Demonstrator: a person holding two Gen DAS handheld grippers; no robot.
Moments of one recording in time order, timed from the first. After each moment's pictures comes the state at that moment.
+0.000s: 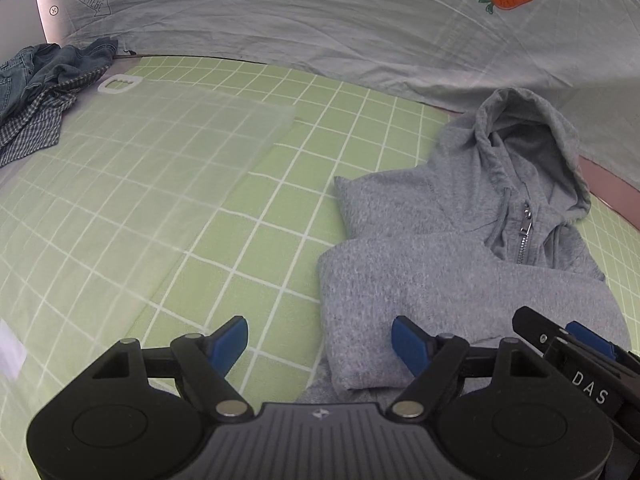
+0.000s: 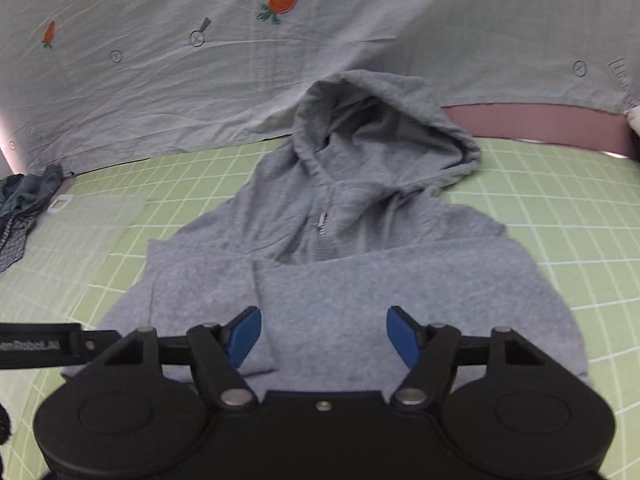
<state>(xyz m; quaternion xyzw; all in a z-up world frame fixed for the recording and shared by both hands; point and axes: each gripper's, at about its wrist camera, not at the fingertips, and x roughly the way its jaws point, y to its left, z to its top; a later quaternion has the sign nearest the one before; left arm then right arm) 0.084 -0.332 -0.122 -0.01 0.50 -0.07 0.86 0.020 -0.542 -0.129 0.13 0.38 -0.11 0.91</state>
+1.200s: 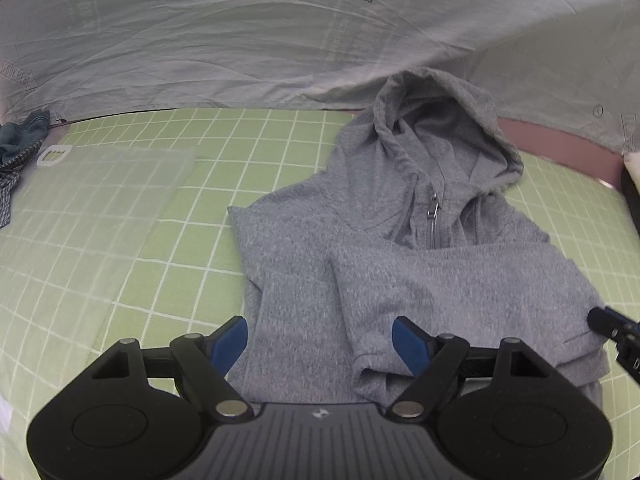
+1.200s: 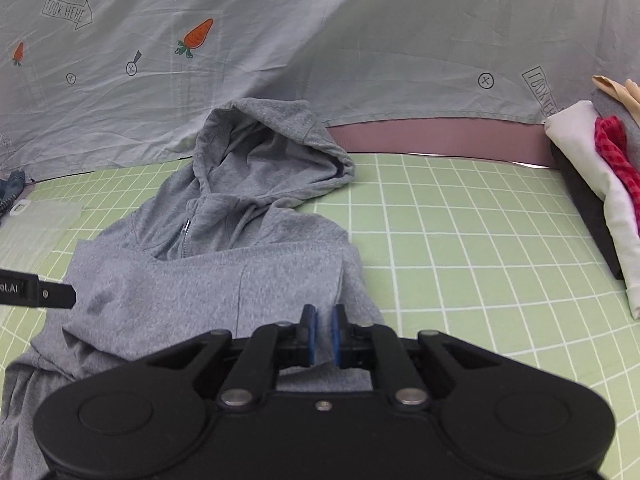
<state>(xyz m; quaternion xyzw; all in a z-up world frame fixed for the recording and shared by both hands) 0.065 -0.399 -0.112 0.08 0.48 -0.15 0.86 -0.054 -0.627 -0.113 0.09 0.36 -0.18 0.91</state>
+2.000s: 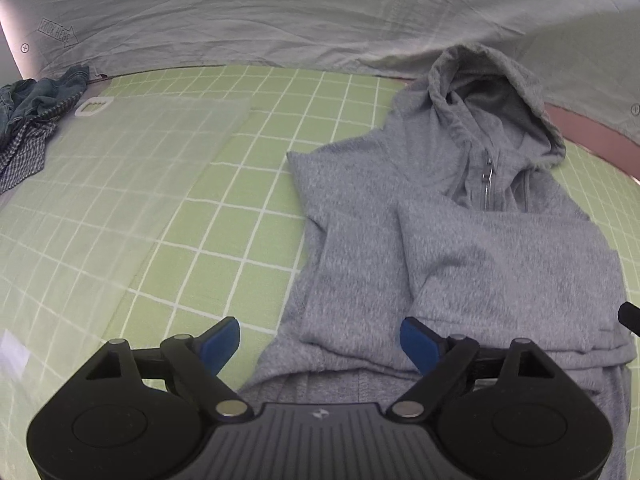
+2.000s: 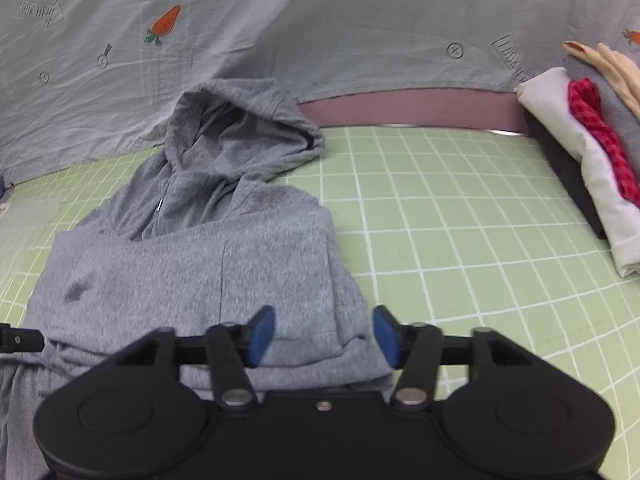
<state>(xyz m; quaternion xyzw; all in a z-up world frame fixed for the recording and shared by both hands) 0.055 -0.362 -0.119 0.05 0.49 -0.09 0.86 -0.063 -0.634 -0.124 0.11 0.37 -0.21 0.90</state>
